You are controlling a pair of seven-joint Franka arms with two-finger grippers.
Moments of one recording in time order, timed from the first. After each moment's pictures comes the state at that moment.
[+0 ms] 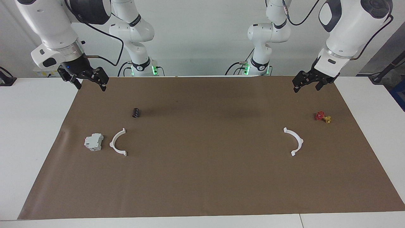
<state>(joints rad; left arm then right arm) -0.12 0.06 0.03 -1.53 -0.02 1.51 -0.13 0.03 -0.01 -0.06 -1.60 -0.04 1.56 0.07</state>
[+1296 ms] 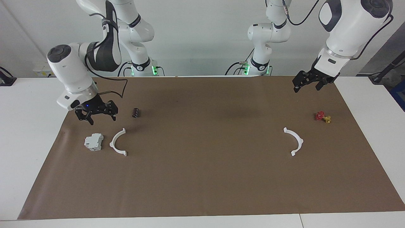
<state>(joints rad) -0.12 0.05 0.03 -1.53 -0.02 1.51 -0.13 -0.02 0.09 -0.07 -2.03 0.06 2.20 -0.35</state>
